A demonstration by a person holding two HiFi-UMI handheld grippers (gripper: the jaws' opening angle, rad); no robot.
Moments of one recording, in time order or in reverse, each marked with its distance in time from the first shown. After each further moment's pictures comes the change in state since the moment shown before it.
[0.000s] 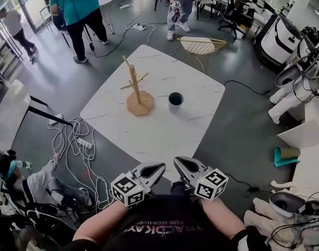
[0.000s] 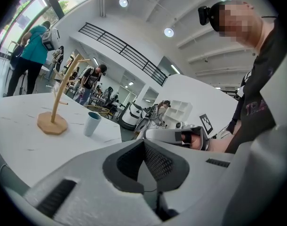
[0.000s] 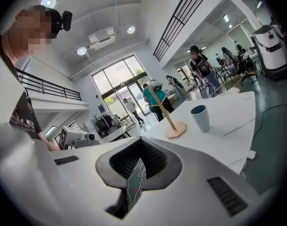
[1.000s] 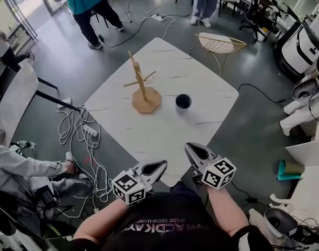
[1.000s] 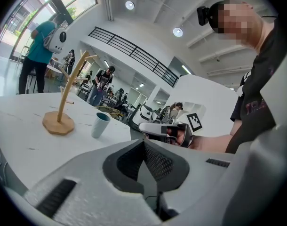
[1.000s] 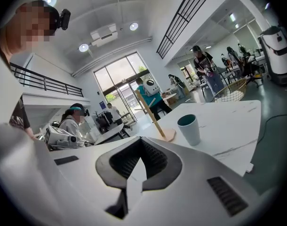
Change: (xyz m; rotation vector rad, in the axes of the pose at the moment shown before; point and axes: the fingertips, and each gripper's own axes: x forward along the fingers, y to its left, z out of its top) left arm 0.041 0.026 0.012 -0.045 -0.021 0.140; right arm 0.021 -0.094 0.045 -0.043 0.037 0.025
